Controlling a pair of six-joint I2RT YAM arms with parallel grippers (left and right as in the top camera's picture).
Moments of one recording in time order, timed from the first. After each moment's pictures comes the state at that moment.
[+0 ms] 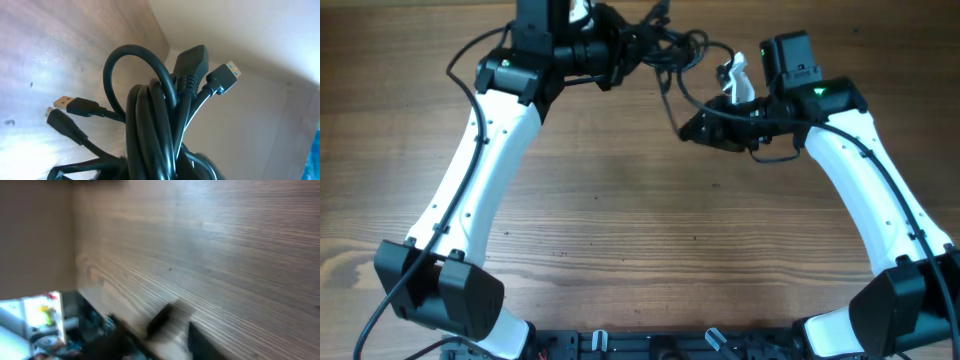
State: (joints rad) left arm -0.28 1.73 1.67 -0.50 0.70 -1.35; right arm 0.24 1.64 1.41 -0.95 -0.73 0.32
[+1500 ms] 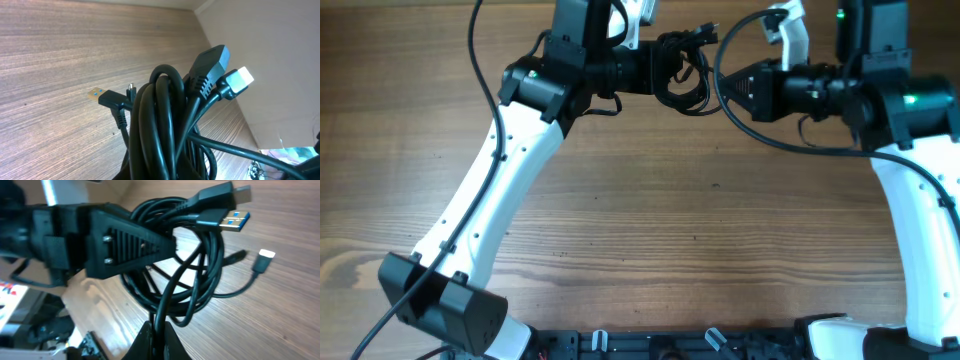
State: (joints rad) left arm -0.41 1.70 1.71 -0.66 0.52 -0.39; right arm 0.13 1.48 1.68 -1.02 -0.79 0.04
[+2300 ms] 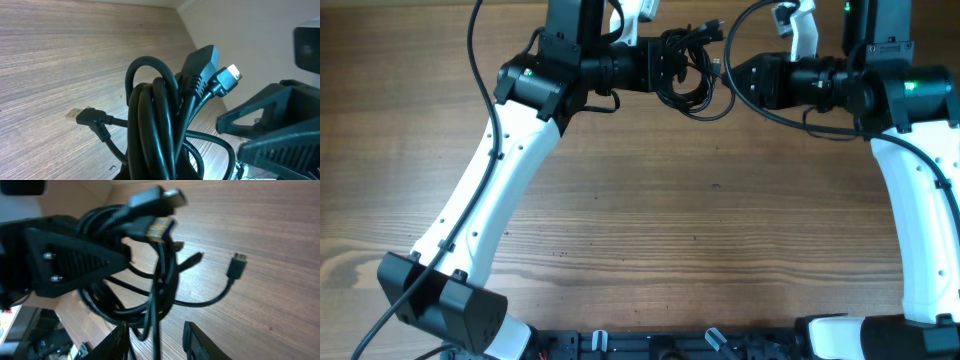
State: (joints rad) left arm -0.40 1.70 1.71 -0.63 0.63 -0.40; right arm 0.10 1.54 1.67 -0.99 -0.74 0.09
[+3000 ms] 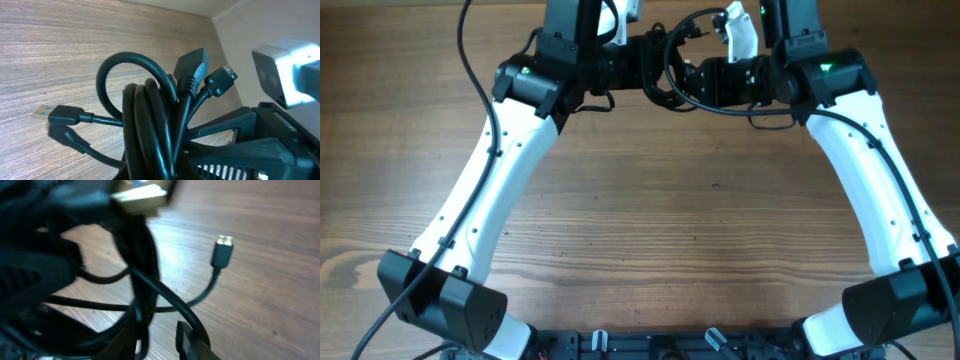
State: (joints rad) left arm -0.39 1.71 1.70 -0.67 0.49 -0.46; right arm 0.28 1.69 1.68 -0.89 -0.54 0.17
